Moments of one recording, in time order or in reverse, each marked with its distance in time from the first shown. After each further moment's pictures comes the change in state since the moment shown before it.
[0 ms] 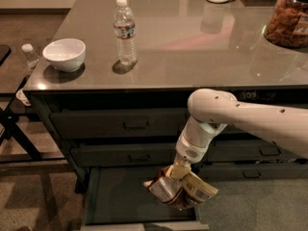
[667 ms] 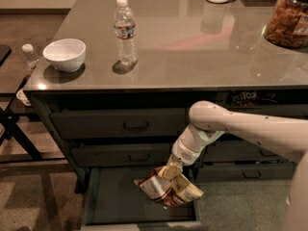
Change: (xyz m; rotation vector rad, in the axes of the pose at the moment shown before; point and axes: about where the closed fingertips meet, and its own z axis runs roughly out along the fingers) arm -0.013 -0.041 0.057 -0.073 -0.155 0.029
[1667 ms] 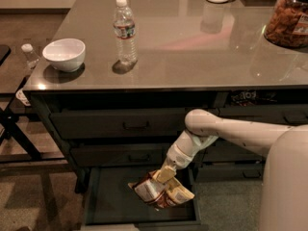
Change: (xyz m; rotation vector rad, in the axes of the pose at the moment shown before) arm -0.002 -0.026 0.049 -0.100 -0.069 0.016
